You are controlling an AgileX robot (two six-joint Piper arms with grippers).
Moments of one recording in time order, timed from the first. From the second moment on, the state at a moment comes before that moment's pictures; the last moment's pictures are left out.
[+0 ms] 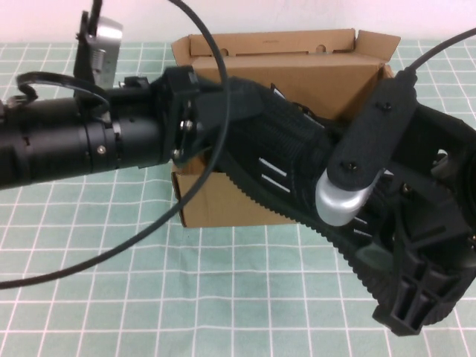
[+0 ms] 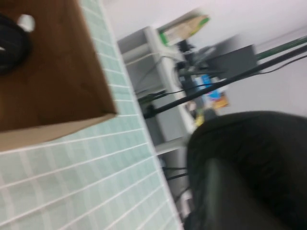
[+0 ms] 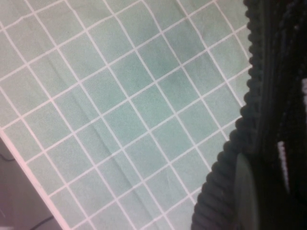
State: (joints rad) right arm 0.94 1.22 -1.33 -0.08 1.27 -0.06; left arm -0.37 1.32 -0.95 -1.58 0.79 0.66
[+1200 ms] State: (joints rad) right arm 0.94 1.08 -1.34 -0.19 1.26 0.41; left arm -0.37 1.33 -0.95 -1.58 0.59 0.76
